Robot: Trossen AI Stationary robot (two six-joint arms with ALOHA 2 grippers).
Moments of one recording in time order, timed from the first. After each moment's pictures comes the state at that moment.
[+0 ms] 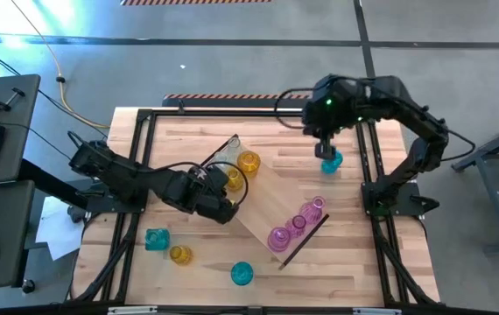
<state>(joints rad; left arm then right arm) -0.34 1.63 1.52 -1.15 -0.58 -1.09 -0.20 1.59 2.18 -1.57 0.03 -0.19</state>
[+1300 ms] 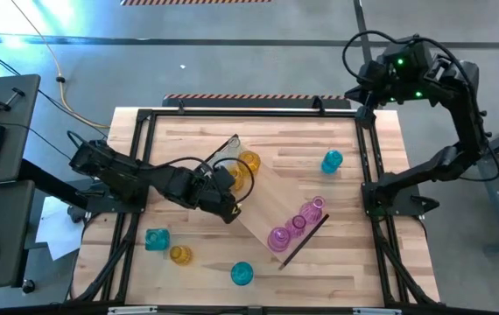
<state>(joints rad) -0.31 1.63 1.52 -1.07 -0.51 -0.89 -0.60 1.36 2.18 -1.57 -0.02 -0.26</state>
